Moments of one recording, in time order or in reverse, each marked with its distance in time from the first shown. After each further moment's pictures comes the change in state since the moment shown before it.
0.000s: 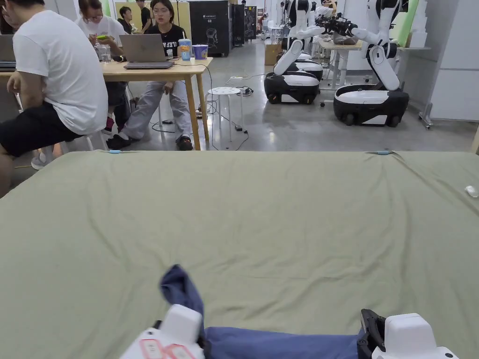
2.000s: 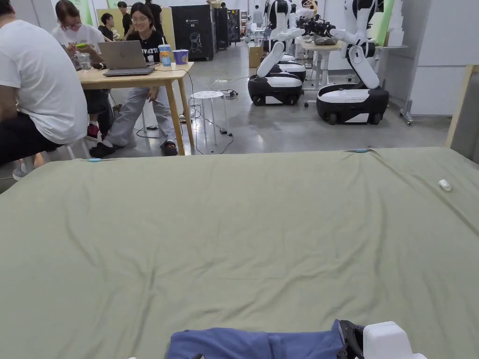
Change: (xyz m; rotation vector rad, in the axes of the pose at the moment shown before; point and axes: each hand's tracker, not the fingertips) left arm -0.030 -0.073 0.011 0.004 -0.223 0.925; right arm 0.019 -0.018 0.010 -0.033 0.057 -0.042
